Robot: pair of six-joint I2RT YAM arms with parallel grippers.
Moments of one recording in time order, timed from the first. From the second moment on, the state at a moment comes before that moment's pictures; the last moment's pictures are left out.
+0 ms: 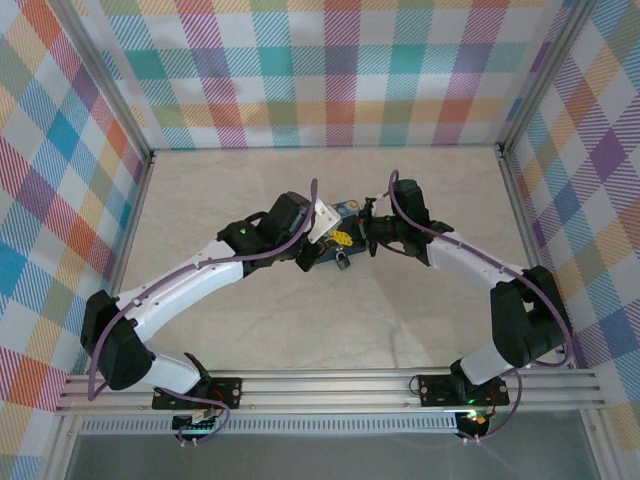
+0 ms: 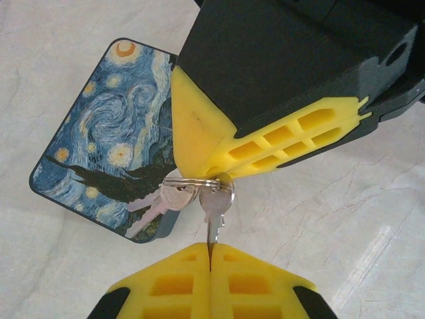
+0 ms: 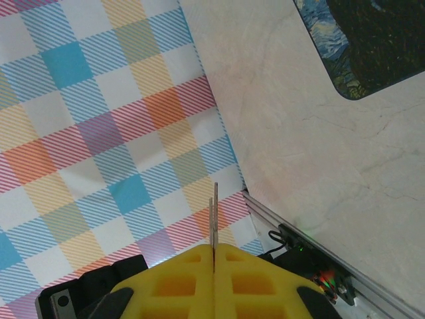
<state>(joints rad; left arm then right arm) -0.79 1.43 1.26 -0.64 -0.02 0.10 0.47 1.52 0.97 0.01 -0.86 1.40</state>
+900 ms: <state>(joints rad) -0.64 1.42 1.24 -0.59 0.23 -0.28 0.47 1.52 0.94 0.00 -0.82 1.38</state>
